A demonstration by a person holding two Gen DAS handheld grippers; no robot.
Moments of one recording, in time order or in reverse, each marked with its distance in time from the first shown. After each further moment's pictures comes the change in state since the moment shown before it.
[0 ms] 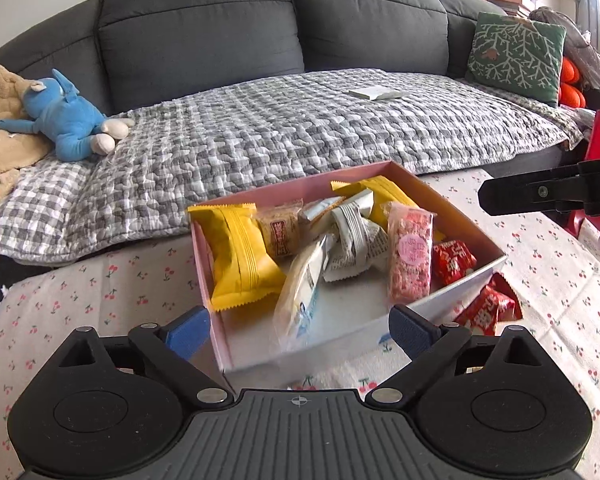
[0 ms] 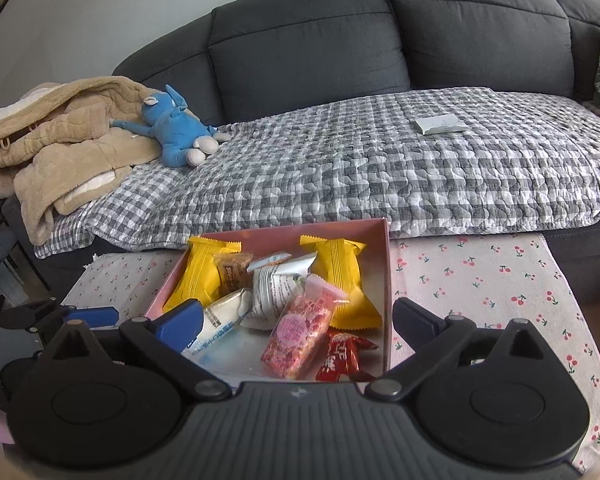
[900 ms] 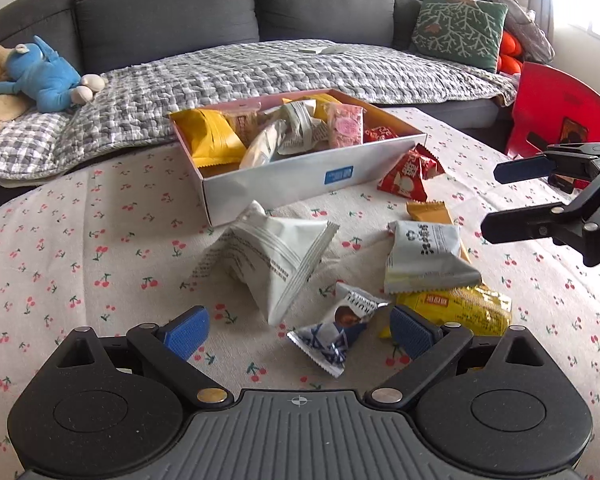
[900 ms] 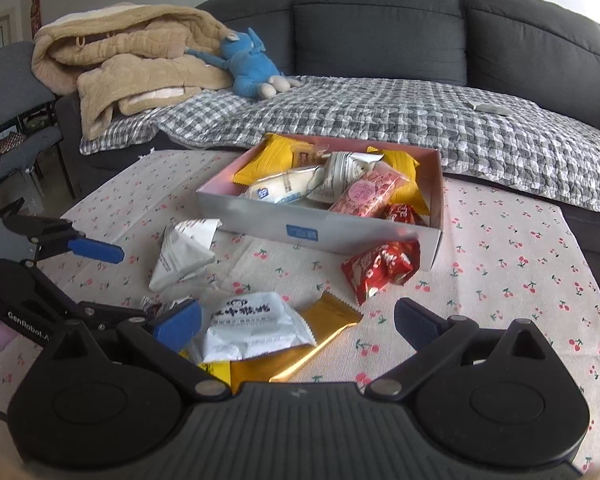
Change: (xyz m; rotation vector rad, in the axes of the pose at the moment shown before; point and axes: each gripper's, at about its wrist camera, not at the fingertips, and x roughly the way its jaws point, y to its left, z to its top) left arm -0.055 0.009 -0.112 0.034 0.035 -0.163; right arm -0.041 0.043 -0.109 -0.251 0.061 0.060
